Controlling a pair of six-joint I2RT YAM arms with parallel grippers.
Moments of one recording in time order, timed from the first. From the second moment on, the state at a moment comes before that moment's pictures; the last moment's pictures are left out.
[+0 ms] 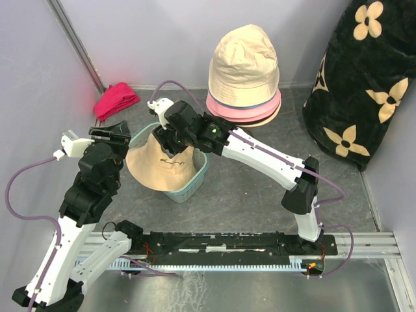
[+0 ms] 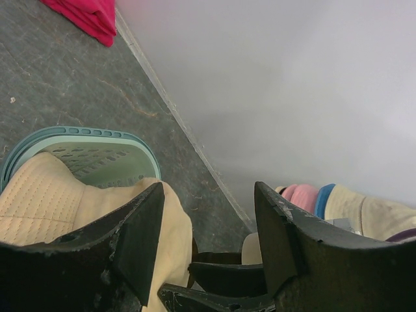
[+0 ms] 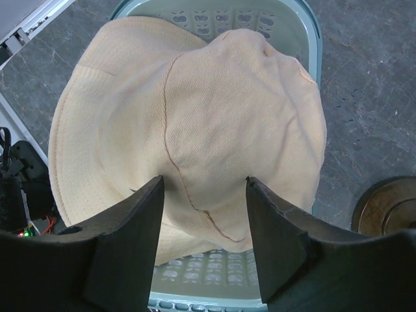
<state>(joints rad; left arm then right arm) -0.44 0.66 1.05 -0.58 -0.72 -1.15 1.06 1.98 2.13 -0.77 0.10 0.16</state>
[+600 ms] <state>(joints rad) -0.44 0.66 1.05 -0.58 -0.72 -1.15 1.05 2.00 2.11 -0.76 0.09 0.17</state>
